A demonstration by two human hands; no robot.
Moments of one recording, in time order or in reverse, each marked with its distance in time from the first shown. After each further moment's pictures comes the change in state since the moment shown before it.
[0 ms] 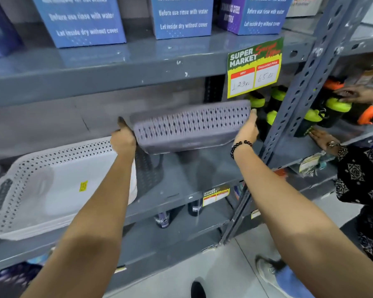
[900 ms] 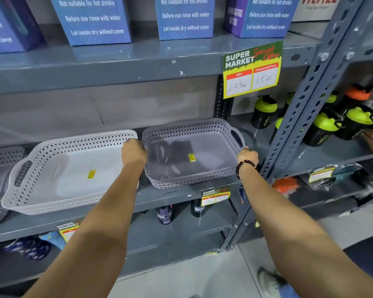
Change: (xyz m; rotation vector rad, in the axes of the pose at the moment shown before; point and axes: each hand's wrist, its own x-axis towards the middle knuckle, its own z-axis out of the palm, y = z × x) left_hand -0.043 -0.039 -0.010 0.625 -0.040 0.366; right_hand 0.031 0.044 -0.046 -0.742 0.020 0.030
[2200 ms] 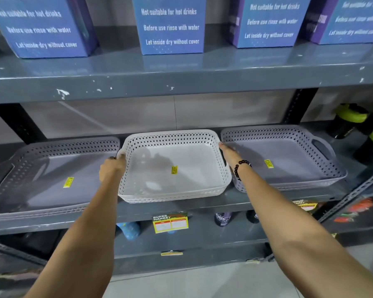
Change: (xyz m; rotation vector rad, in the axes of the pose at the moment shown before) left_hand 0.077 -0.273 -0.155 -0.052 -0.056 -0.459; right_hand -0.183 -0.013 0.218 -0.326 -0.689 -0.202
